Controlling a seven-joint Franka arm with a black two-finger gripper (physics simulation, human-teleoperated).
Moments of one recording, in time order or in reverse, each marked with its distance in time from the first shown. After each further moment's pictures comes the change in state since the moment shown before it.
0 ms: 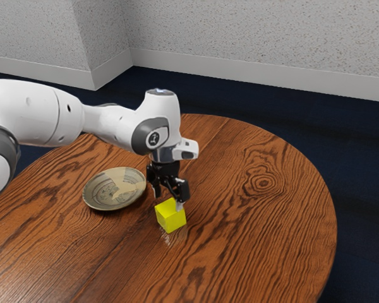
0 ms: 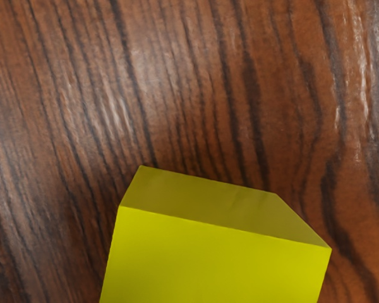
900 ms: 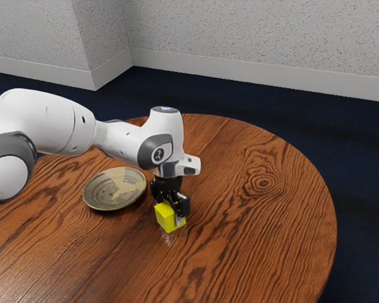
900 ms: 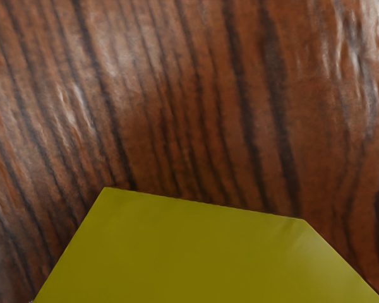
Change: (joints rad) arm 0.000 0.093 0.002 0.005 -0.015 0.049 0.046
